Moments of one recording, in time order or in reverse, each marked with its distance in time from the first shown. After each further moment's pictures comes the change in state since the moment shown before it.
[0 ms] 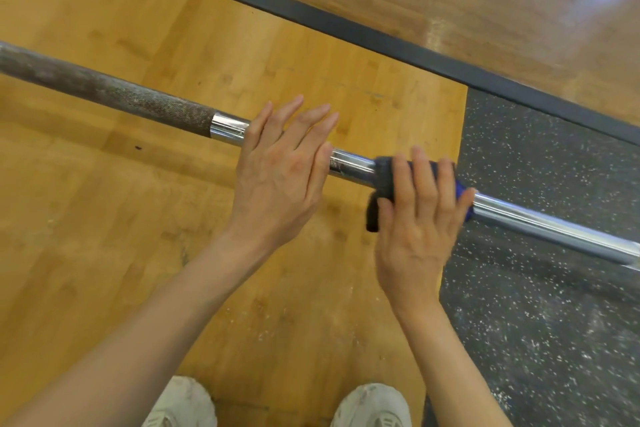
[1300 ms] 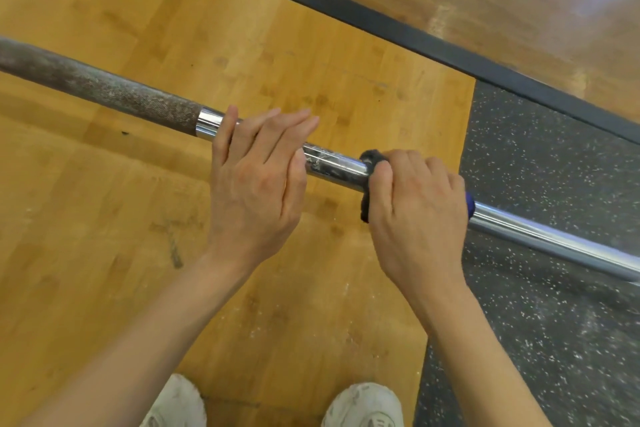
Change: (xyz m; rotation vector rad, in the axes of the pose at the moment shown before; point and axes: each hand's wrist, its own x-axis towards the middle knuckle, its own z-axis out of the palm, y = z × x) left_hand -0.021 -0.007 -0.001 -0.052 0.091 -0.080; right_hand 0.060 -0.038 -0.047 0.050 -0.395 0.160
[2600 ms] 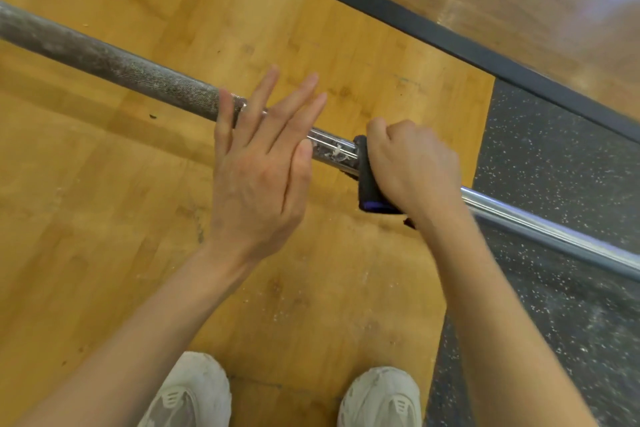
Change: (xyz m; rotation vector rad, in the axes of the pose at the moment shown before) left_hand -0.009 -0.018 -0.030 -0.106 -0.005 0.004; right_hand 0.044 -0.035 0.004 -0.145 -0.295 0.011
